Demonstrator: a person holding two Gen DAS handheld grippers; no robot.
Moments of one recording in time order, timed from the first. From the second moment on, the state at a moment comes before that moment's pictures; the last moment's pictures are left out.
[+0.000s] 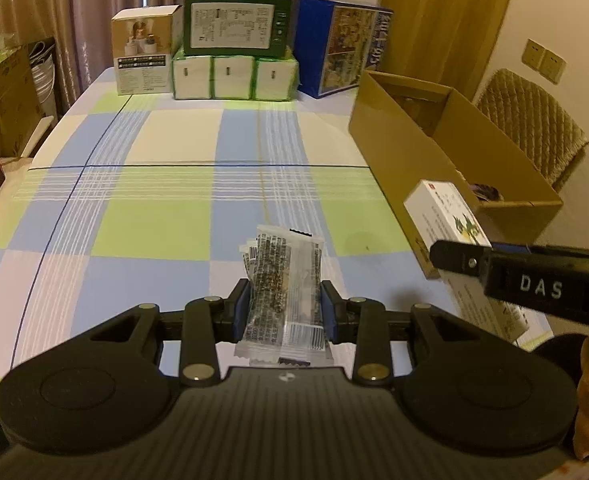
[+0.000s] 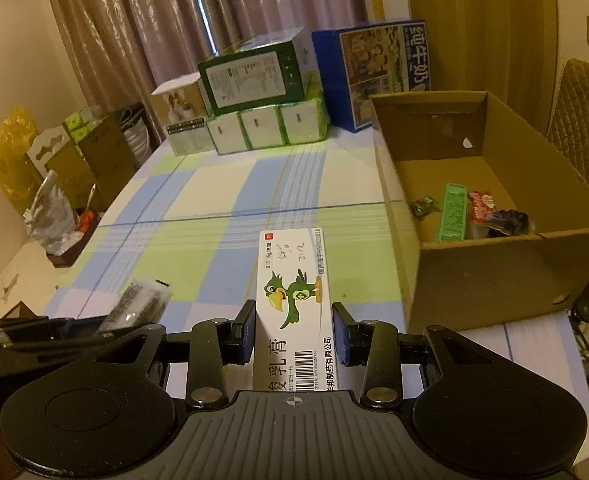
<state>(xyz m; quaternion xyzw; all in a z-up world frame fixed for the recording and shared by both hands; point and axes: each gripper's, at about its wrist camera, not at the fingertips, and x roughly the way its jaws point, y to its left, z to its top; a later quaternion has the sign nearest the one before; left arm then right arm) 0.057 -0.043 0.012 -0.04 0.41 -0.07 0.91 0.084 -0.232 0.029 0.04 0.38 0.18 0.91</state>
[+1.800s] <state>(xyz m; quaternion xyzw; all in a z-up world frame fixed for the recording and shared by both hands) 0.058 -0.158 0.050 -0.02 0.37 -0.17 0.91 0.055 -0.366 0.070 0.10 0.34 0.07 0.93</state>
